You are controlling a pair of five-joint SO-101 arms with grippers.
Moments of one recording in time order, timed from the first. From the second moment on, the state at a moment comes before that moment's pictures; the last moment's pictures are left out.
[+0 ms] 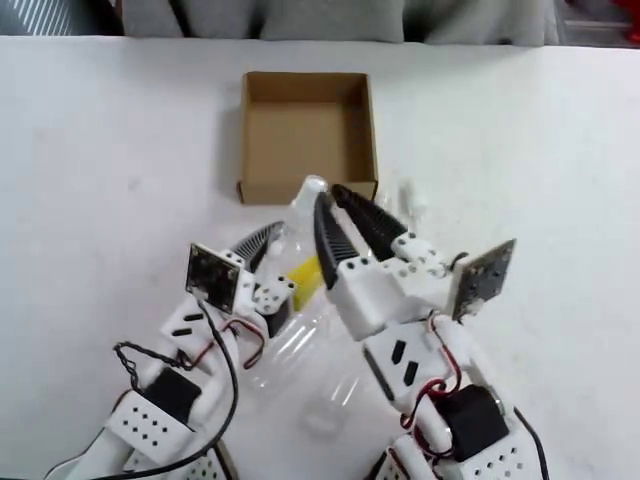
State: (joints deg) left arm 24.8 -79.3 94.9 3.5 8.3; right arm -31.4 -86.2 64.6 27.0 -13.3
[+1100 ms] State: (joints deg) left arm 24.7 -79.3 94.9 3.5 8.1; right arm -26.7 -55.3 62.8 6.4 -13.3
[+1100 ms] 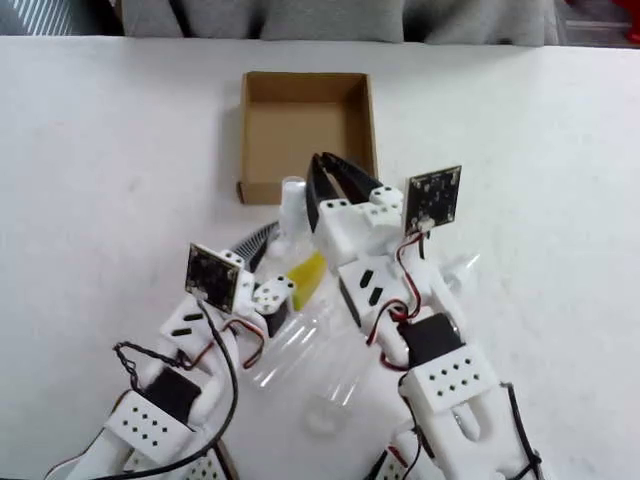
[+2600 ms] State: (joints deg) left arm 6.8 -42.9 49.0 -6.8 8.0; right arm 5.3 -101.3 96.1 28.5 -12.5
